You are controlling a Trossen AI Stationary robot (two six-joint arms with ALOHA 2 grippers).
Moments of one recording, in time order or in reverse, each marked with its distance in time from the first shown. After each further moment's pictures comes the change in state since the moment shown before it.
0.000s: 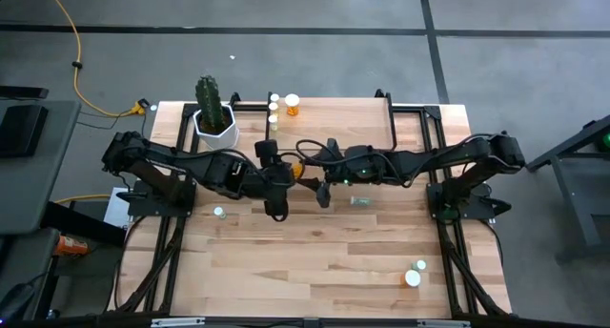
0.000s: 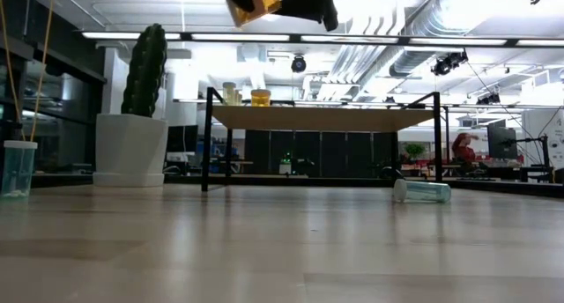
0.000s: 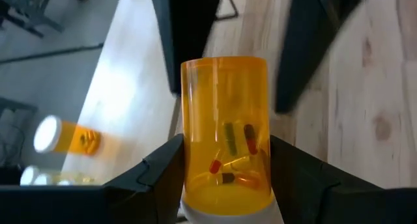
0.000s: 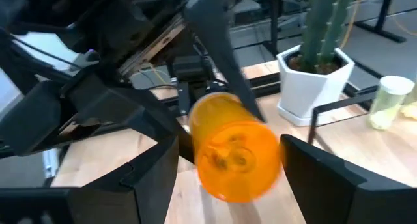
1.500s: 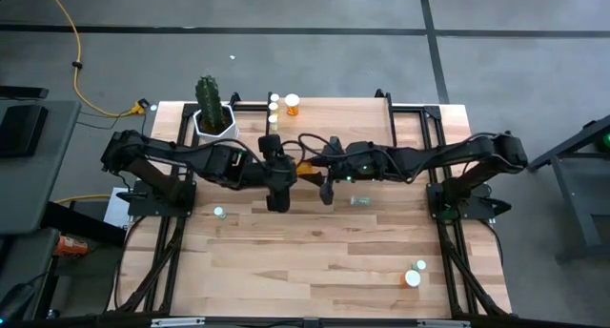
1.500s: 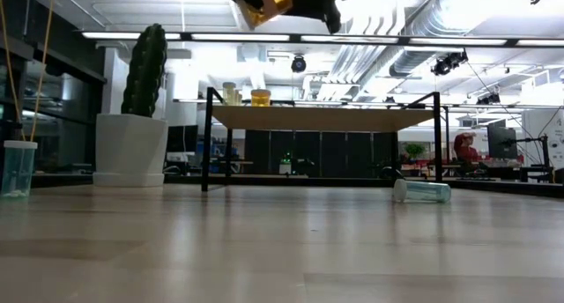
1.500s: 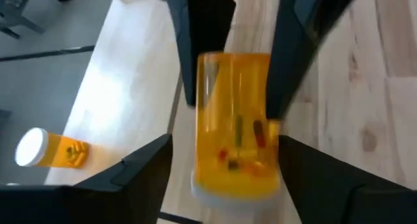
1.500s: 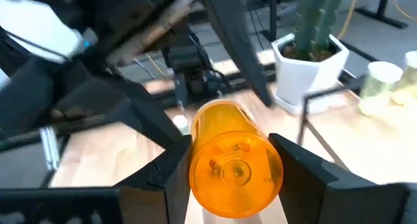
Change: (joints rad) left arm 0.051 -0.012 0.001 0.050 0.103 0.041; right arm -0.031 -0.027 0.000 -0.061 -0.032 0.023
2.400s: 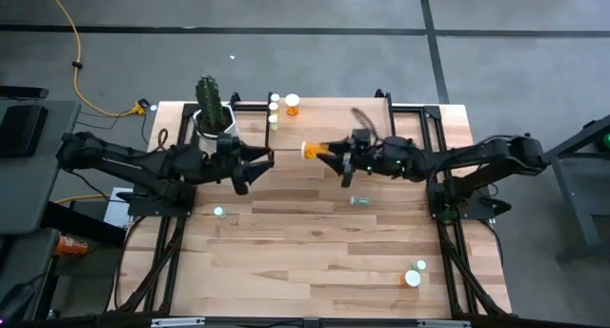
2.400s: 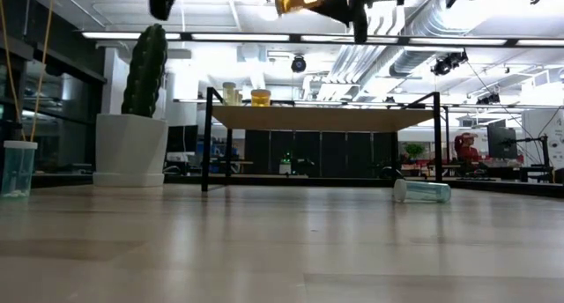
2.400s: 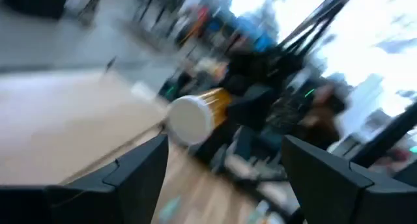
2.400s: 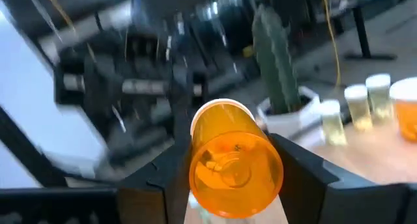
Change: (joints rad) left arm 0.023 -0.611 -0.792 1.076 0.079 -0.558; right arm -0.064 -0.187 -0.331 0.473 0.045 0.193
